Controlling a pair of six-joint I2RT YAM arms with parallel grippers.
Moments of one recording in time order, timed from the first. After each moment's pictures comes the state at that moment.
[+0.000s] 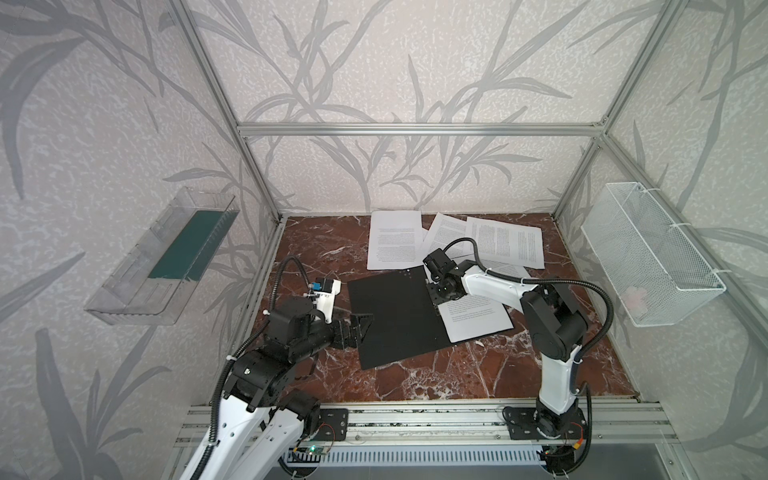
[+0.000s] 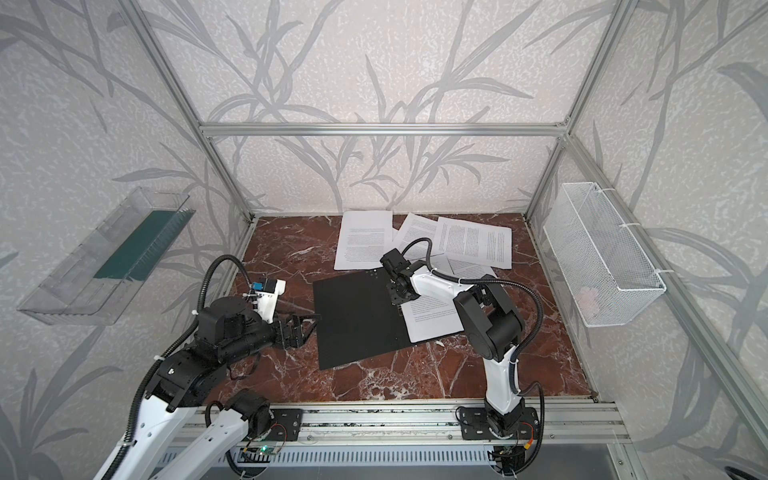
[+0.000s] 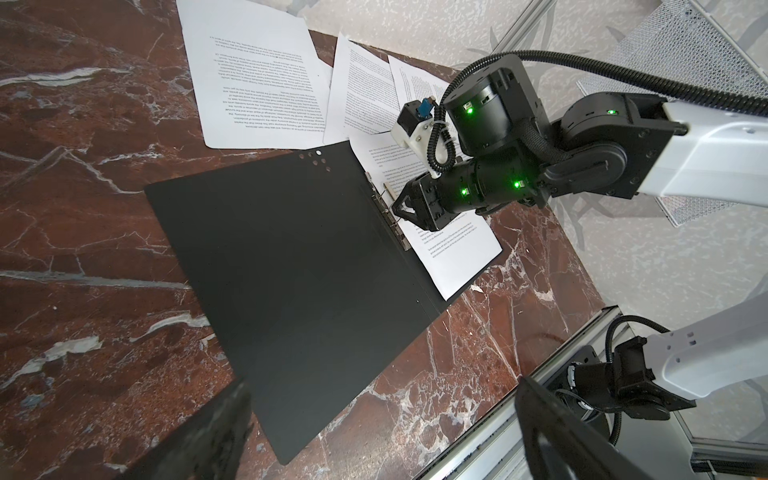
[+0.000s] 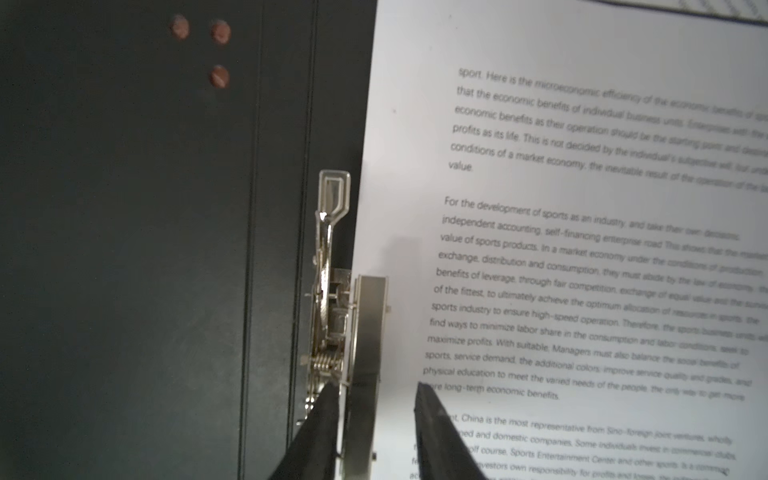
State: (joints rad) left arm -0.38 0.57 0.80 -0.79 0.29 -0.39; right arm 0.65 1.96 1.35 -0.58 0.14 0.30
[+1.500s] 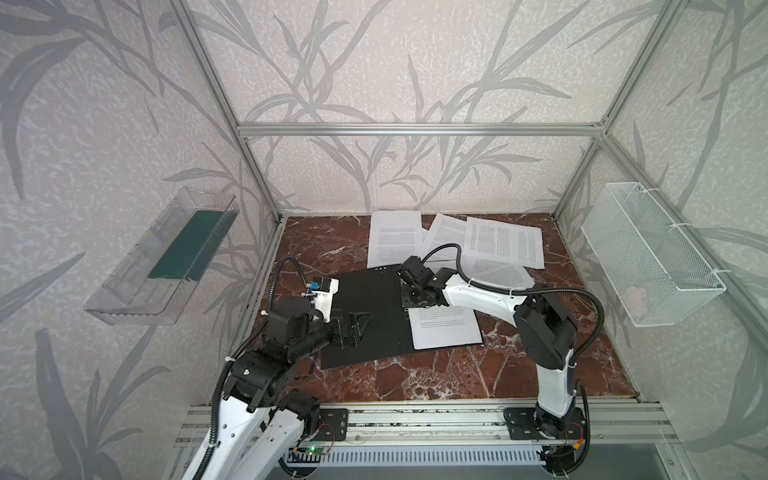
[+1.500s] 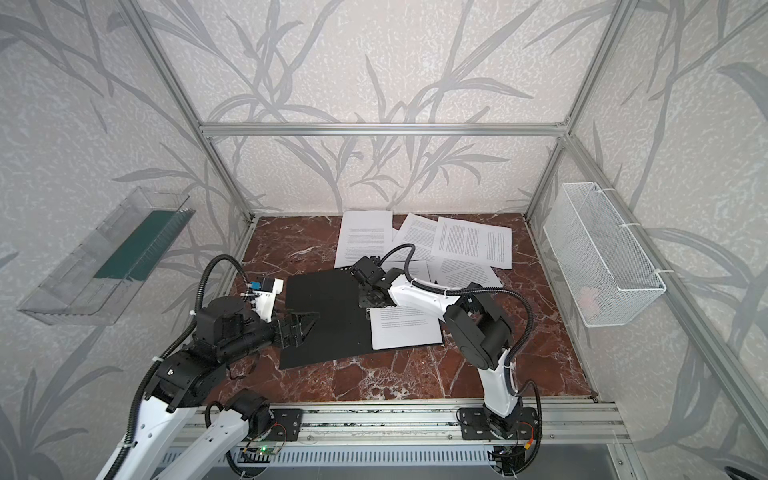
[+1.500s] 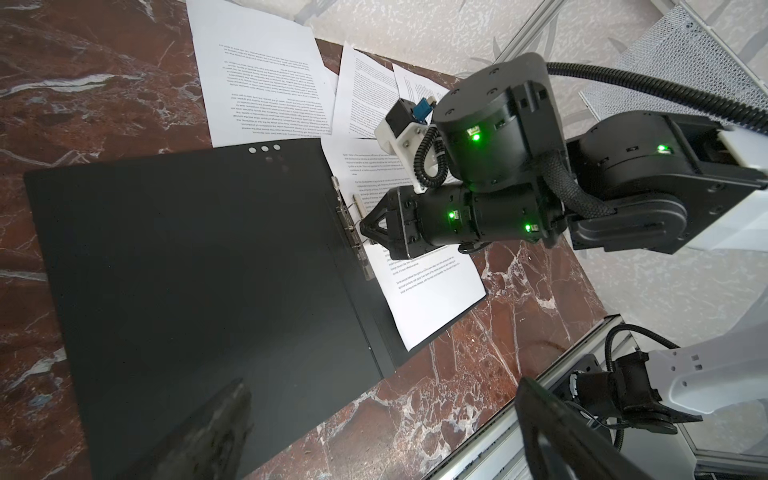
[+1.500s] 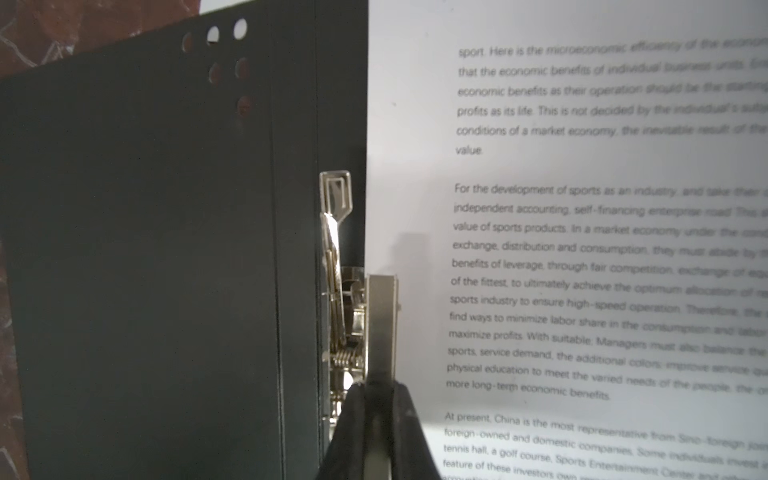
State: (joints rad) left arm -0.36 0.56 0.80 -0.78 0.30 -0.39; right arm 0.86 2.00 1.49 -0.56 0.12 0.76
